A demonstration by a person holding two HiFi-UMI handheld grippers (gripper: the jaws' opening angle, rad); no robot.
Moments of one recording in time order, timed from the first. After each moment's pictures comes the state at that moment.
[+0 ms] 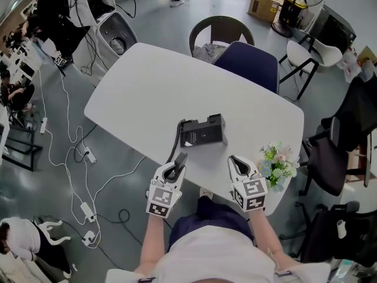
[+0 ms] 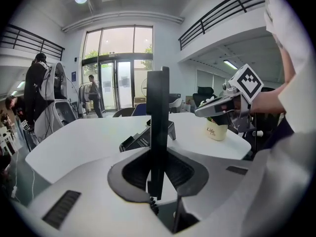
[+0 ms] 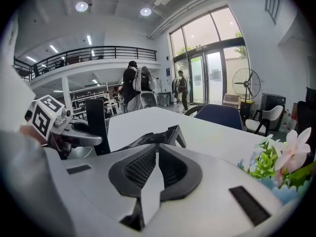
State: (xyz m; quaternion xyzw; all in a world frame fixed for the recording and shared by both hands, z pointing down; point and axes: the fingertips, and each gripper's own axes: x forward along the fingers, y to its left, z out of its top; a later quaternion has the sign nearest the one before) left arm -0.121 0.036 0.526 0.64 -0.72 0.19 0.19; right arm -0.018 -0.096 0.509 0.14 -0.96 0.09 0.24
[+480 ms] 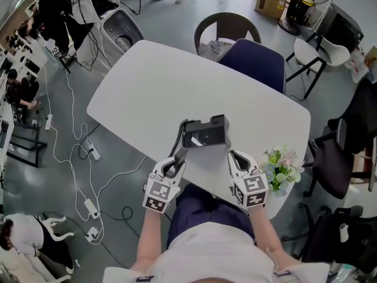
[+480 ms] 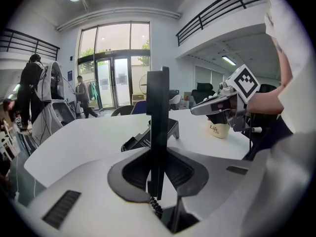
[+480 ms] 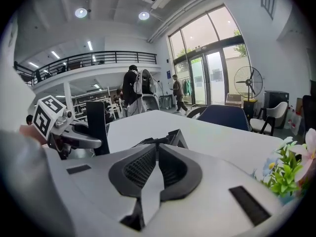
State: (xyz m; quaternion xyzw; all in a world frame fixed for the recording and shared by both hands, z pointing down) left arm -0.138 0.023 0.529 0.64 -0.71 0.21 0.20; right arm -0.042 -0.111 0.512 0.12 -0.96 0.10 0.22
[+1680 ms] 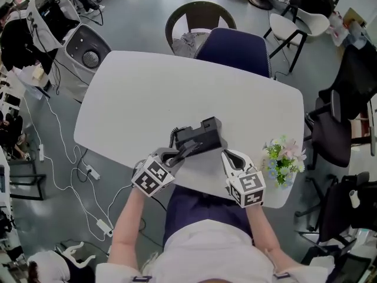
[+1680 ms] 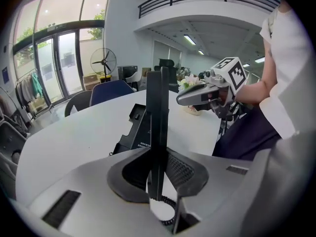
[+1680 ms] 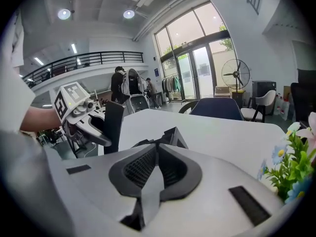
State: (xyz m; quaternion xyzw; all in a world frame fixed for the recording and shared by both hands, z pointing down) left arm -0.168 -0.027 0.543 0.77 -0.45 0.36 0.26; right arm -0.064 -0.114 0.520 0.19 -0.94 0.16 0.23
